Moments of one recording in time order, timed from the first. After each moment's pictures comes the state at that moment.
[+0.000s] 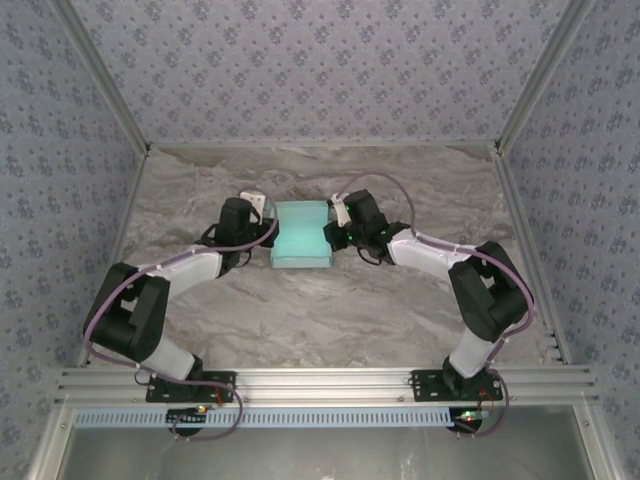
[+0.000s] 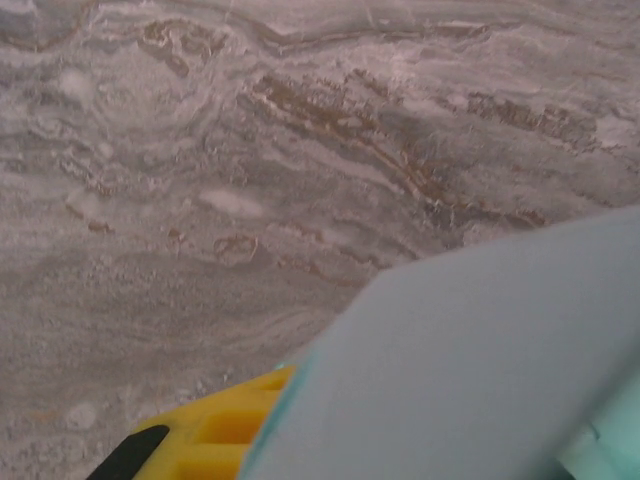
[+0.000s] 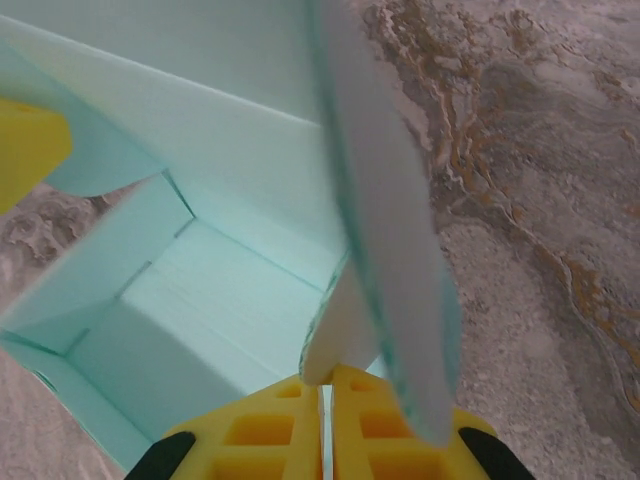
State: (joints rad) left arm -0.42 1.52 0.75 0.17 0.08 -0.28; right arm 0.63 1.69 1.01 -0.02 -0.13 0.20
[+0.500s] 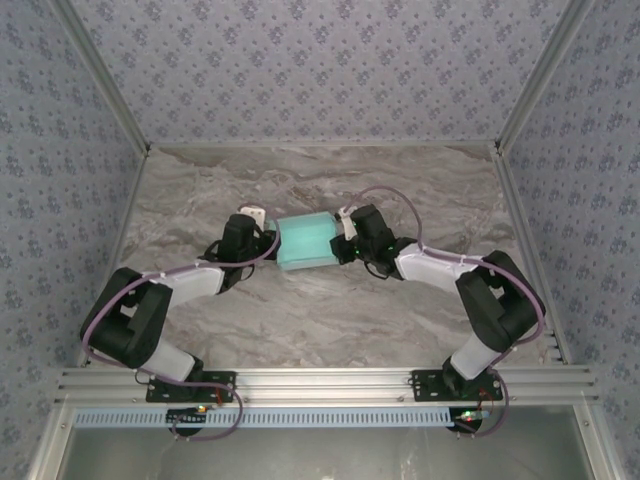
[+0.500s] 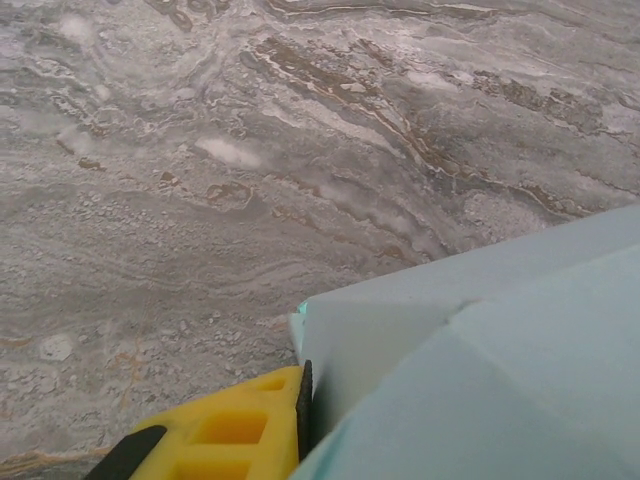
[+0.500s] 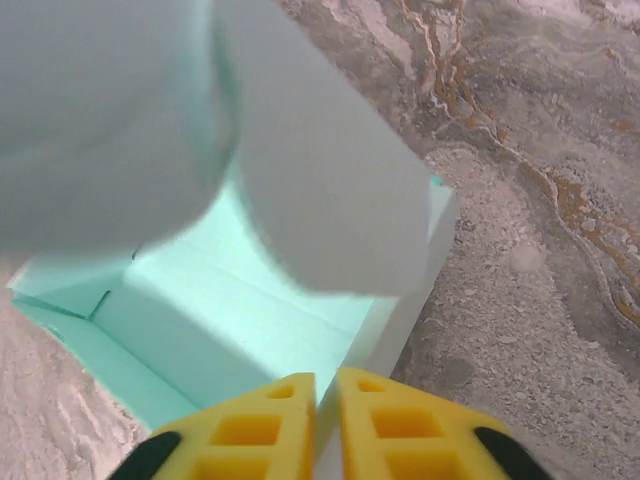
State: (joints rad) left arm -0.47 1.49 0.62 0.29 0.01 -0.35; right arm 0.63 1.61 0.86 0.05 -0.11 0.22
